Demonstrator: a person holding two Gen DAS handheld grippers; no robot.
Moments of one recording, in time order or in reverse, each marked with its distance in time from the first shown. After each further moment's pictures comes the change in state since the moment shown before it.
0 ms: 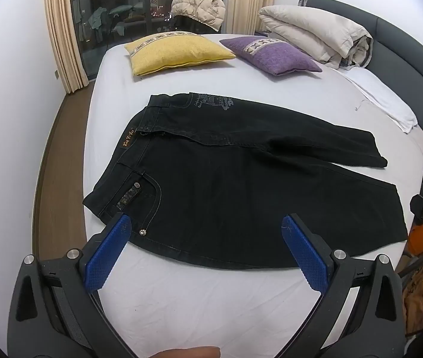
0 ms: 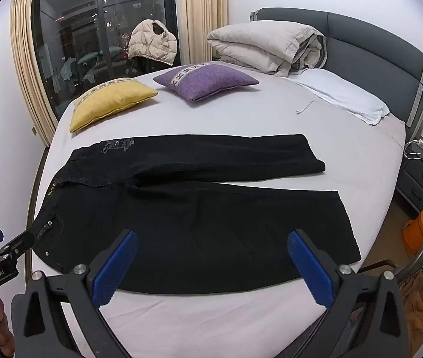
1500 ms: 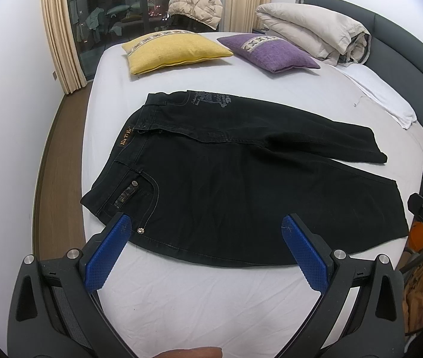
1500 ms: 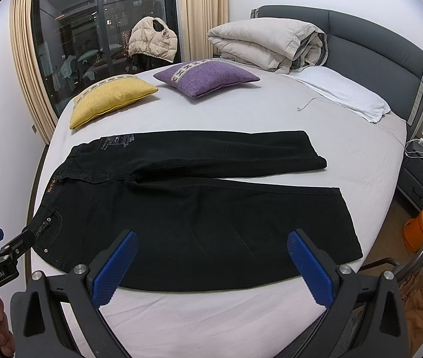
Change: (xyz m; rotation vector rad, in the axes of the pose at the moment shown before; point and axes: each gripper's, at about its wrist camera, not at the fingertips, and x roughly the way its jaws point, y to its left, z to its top) left arm 0.003 -0.005 -0.004 0.009 0.006 -0.001; right arm 0.007 0.003 -0.007 0.001 0.010 0.002
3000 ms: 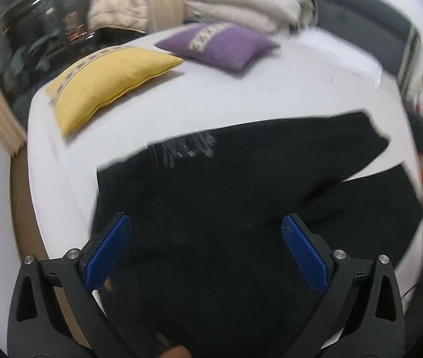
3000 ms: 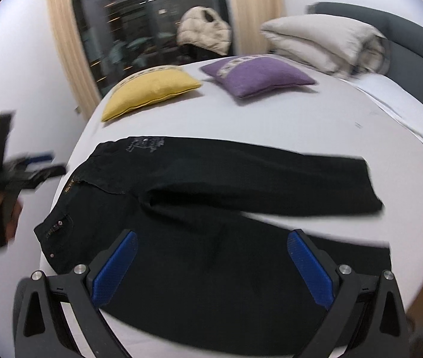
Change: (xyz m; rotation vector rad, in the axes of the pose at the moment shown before) left arm 0.164 0.030 0.176 0.388 0.051 -0.175; right arm 0.110 -0.013 0.073 -0.200 0.044 0.295
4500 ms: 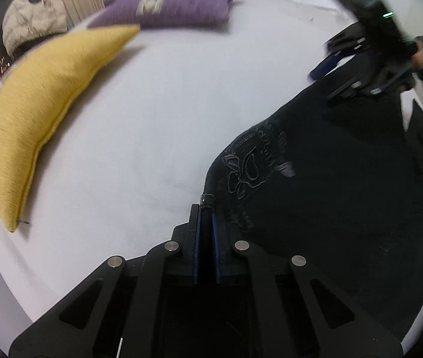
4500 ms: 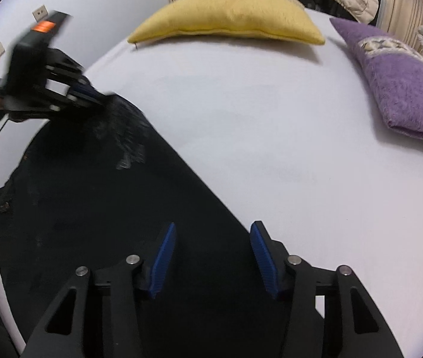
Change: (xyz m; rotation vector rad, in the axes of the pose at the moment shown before) left arm 0.198 0.131 0.086 0.329 0.132 -0.209; right arm 0.306 -0.003 0.166 -0.459 0.376 0.323
